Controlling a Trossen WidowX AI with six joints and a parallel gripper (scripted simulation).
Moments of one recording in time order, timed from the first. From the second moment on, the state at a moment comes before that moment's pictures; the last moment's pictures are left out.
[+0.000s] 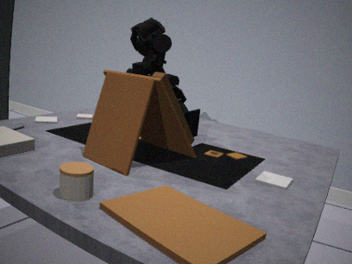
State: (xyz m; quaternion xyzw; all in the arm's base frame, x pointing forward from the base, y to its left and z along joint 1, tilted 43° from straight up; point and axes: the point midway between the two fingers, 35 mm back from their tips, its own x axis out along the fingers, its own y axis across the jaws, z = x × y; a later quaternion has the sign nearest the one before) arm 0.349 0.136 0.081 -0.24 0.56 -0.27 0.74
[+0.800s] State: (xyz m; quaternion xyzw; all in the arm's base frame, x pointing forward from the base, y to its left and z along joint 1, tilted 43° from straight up) arm 0.350 0.143 0.075 -0.25 0.56 -0.27 0.74
